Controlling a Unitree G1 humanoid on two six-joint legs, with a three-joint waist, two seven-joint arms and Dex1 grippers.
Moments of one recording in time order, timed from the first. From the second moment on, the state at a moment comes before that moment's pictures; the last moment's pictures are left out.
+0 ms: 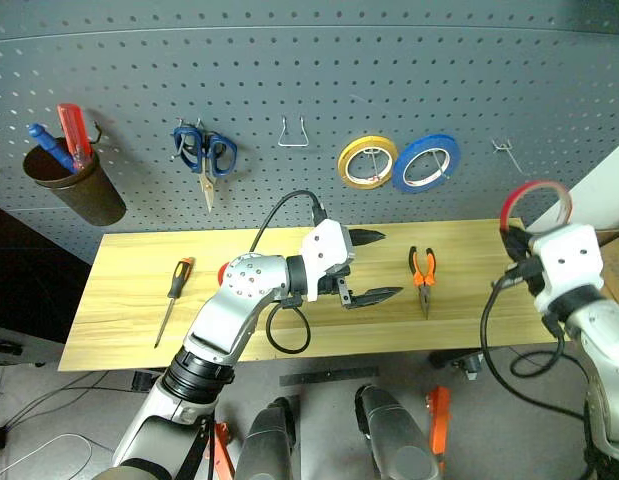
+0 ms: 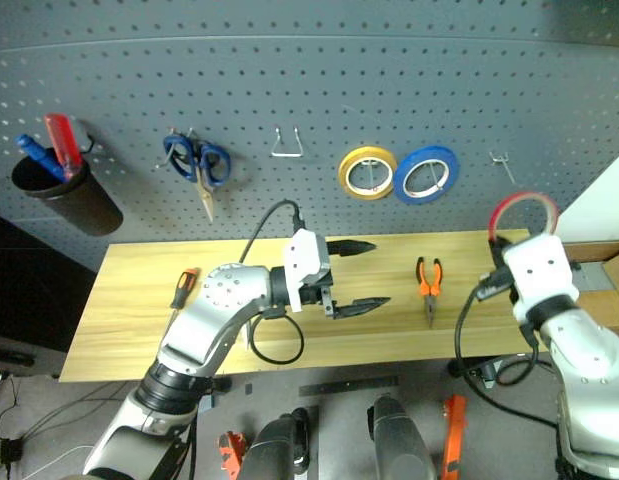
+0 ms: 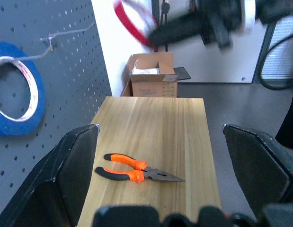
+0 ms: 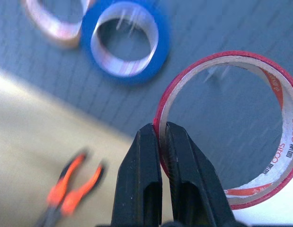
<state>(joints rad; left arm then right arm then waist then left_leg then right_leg) -0.54 0.34 -0.29 -0.16 -0.23 0.26 -0.90 -0.18 -0.51 -0.30 -0.59 0.02 0.53 0.38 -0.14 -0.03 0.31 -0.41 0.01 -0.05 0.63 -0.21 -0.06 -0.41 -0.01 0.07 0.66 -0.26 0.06</state>
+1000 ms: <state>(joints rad) -0.56 0.51 -0.25 0.05 -0.17 0.18 -0.98 -0.19 -0.16 -0.10 -0.34 0.09 0.79 0.10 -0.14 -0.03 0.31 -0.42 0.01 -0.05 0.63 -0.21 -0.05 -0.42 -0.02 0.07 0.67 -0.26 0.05</state>
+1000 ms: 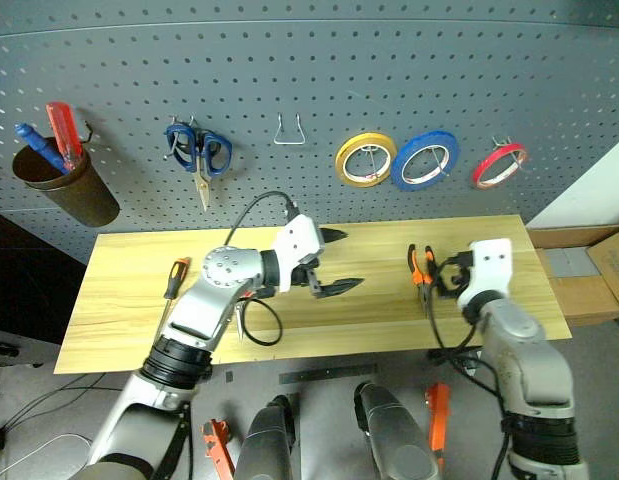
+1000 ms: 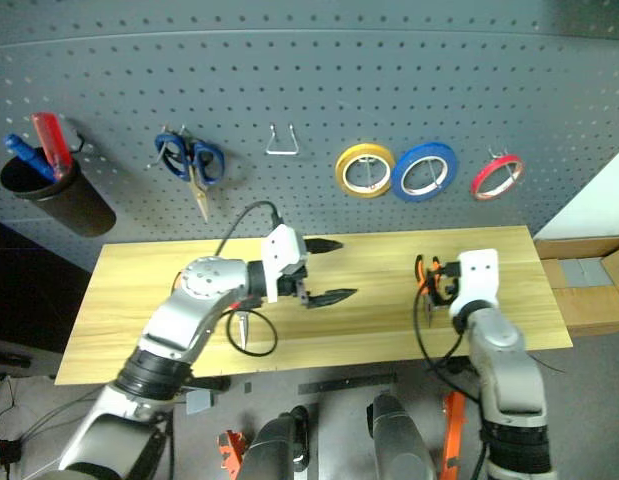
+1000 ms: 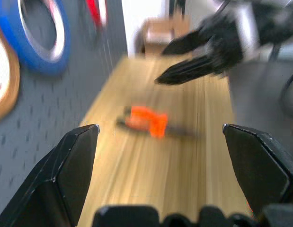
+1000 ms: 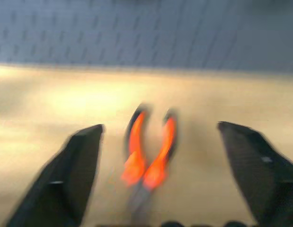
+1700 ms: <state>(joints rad) -0.61 0.55 -0.27 0.21 -0.07 0.03 -1.08 -0.64 -0.19 -0.17 0.45 0.09 0.81 0.00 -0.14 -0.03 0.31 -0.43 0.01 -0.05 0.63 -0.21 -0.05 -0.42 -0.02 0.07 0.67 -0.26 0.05</state>
